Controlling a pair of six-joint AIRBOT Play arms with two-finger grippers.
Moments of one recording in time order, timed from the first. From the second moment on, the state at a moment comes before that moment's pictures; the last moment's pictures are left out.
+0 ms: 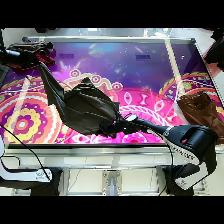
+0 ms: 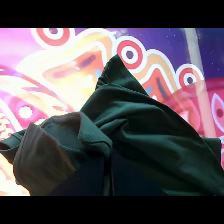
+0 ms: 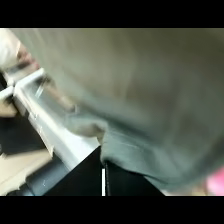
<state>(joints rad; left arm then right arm) 0.28 -1.48 1.82 1.02 -1.37 -1.21 0.68 -1.69 0.88 0.02 0.76 1.19</state>
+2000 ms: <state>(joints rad) 0.09 -1.63 1.72 1.23 -0.91 -1.37 -0.08 -1.51 1.57 -1.28 0.88 1.45</state>
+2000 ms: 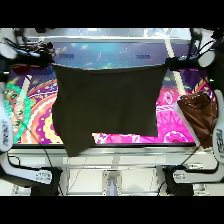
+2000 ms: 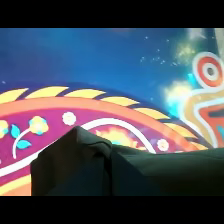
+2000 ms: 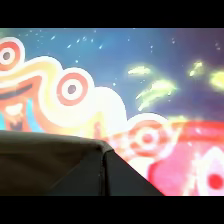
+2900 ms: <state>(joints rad) 0.51 -1.02 1.14 1.23 -0.87 -1.46 -0.46 -1.16 1.39 -1.22 1.24 1.34</state>
